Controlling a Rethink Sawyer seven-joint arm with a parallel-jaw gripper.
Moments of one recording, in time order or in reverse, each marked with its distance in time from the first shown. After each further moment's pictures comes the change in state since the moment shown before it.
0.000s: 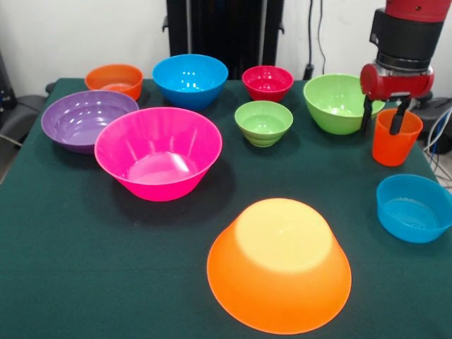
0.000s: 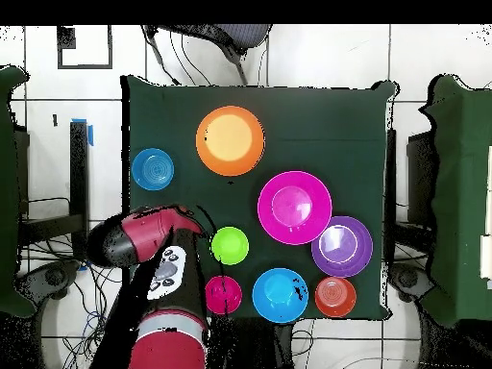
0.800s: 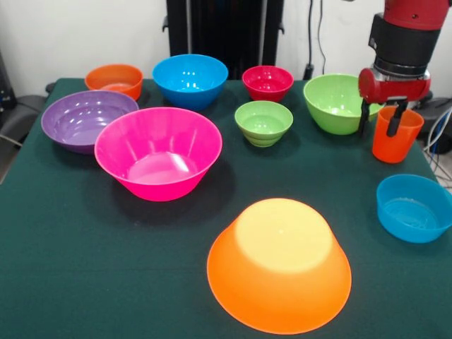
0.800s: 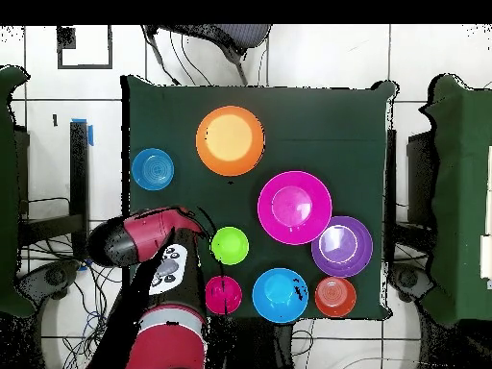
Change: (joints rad) arm 0.003 0.020 0.000 -0.001 0.027 0.013 0.000
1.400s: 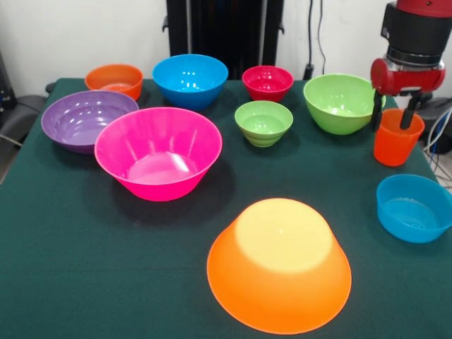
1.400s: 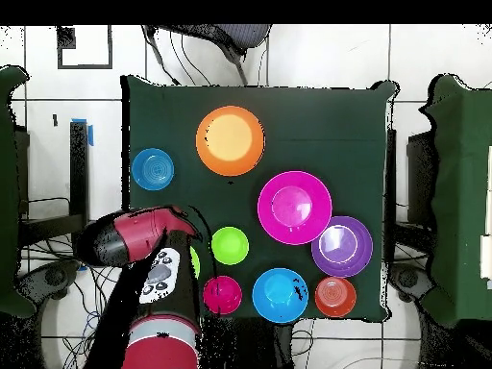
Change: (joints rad) arm 0.017 -0.040 0.000 0.000 0.028 0.026 0.000
